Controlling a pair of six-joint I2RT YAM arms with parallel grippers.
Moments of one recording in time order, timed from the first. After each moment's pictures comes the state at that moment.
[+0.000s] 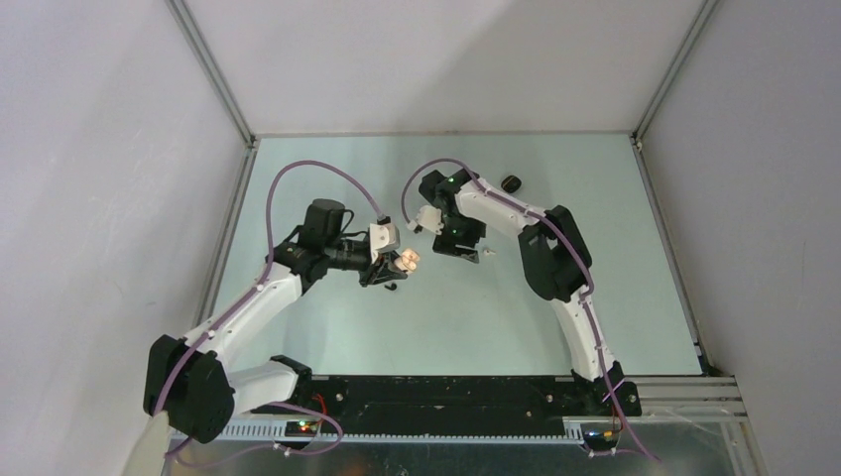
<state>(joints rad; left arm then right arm) -0.40 1.15 0.80 -0.36 0.91 0.62 0.68 2.24 1.89 -1.16 0.16 -0.61</state>
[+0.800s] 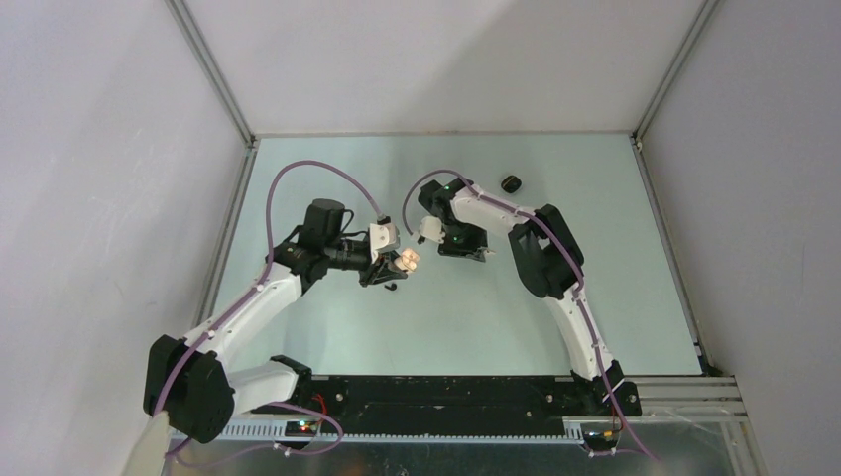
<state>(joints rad) -0.40 1.15 0.80 -0.36 0.91 0.62 0.68 2.31 1.87 -1.14 0.22 -0.67</state>
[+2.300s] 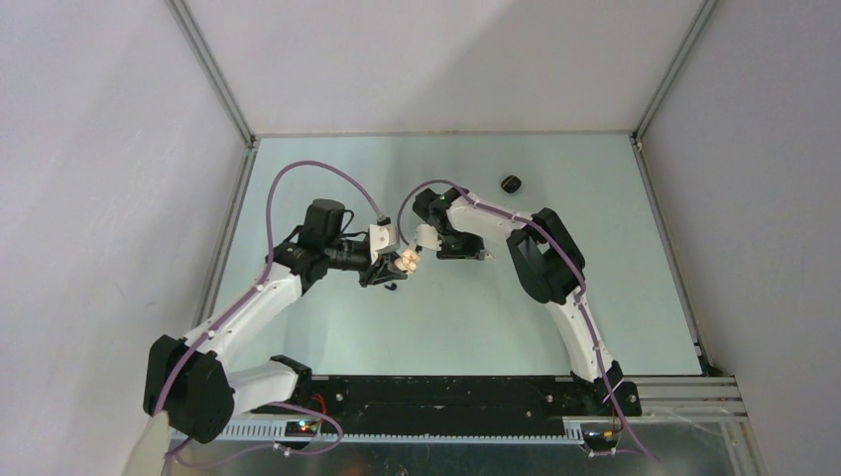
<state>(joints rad) -0.40 1.15 0.80 -0.36 0.92 0.64 0.74 2.27 1.78 -1.06 0.29 -0.73</state>
